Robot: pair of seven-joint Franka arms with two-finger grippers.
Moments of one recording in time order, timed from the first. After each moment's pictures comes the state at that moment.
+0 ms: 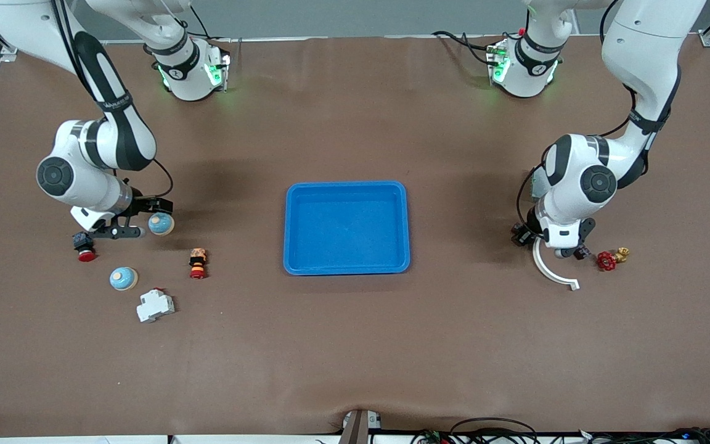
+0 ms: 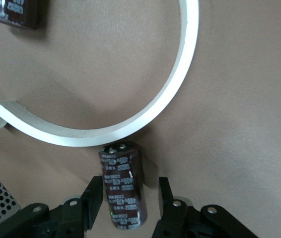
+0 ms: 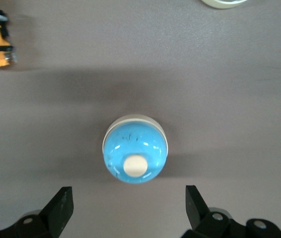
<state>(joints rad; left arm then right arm) 0.00 0.40 -0.14 -2.25 0.02 2.61 -0.95 0.02 0.27 -0.07 -2.31 0.00 2.39 -0.05</state>
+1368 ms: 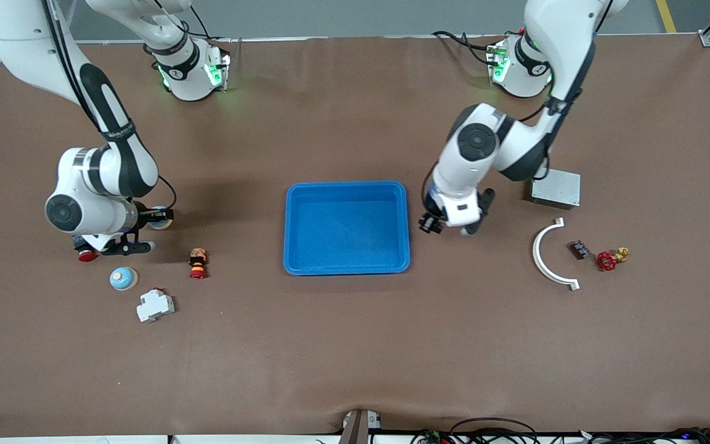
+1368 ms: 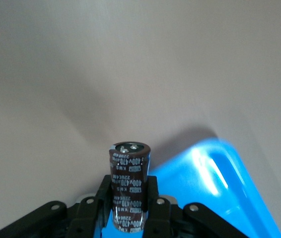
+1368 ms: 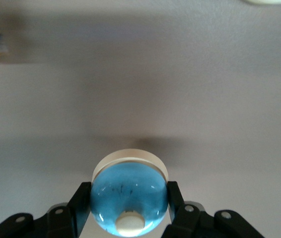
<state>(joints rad) -0.48 0.39 -0.16 -2.01 0.02 2.51 -1.67 0.03 0.38 -0.06 -2.07 0.00 2.07 -0.11</state>
